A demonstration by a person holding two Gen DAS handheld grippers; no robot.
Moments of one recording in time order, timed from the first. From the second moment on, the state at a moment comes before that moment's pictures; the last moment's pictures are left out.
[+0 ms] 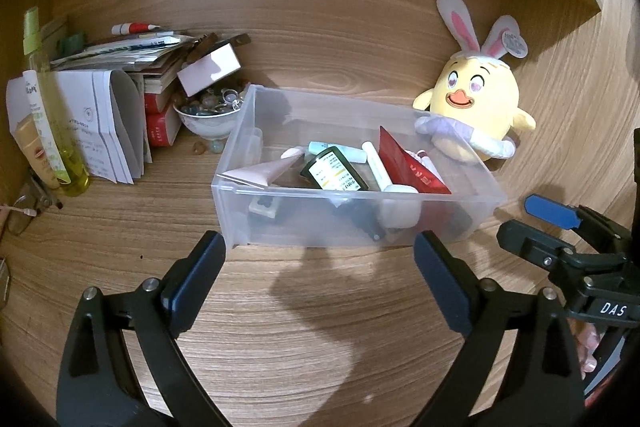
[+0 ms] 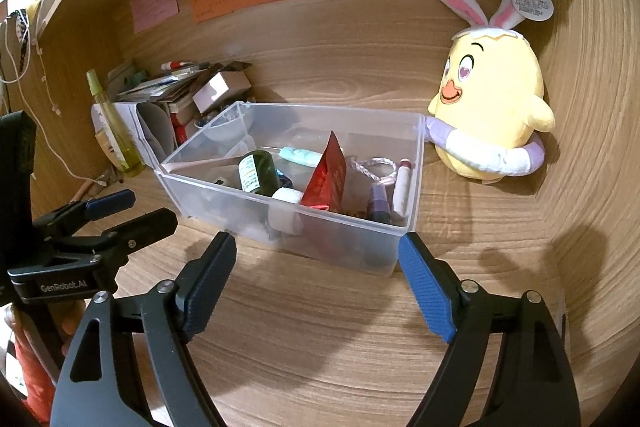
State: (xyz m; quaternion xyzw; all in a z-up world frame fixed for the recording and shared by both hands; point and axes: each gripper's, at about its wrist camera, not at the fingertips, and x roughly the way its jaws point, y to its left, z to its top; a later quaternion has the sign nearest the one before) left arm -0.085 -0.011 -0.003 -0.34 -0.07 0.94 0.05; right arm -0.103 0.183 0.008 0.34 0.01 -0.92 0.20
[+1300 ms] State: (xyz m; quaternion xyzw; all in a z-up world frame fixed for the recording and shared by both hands) left arm -0.080 -0.001 0.006 -0.31 -0.05 0.95 0.05; right arm -0.101 0.180 0.013 0.33 0.02 -0.92 0.21
